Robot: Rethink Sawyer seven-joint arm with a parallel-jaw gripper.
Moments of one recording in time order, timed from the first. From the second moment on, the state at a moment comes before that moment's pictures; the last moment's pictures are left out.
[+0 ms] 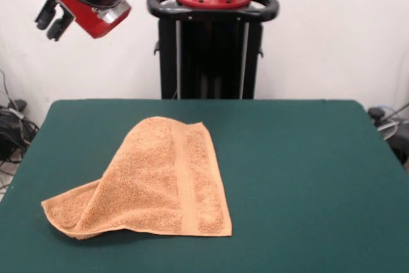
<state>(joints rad) -0.07 -0.38 -0.59 0.87 -0.25 1.36 1.75</state>
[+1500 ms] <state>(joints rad) -0.07 -0.25 -0.55 0.90 -0.39 1.40 1.70</state>
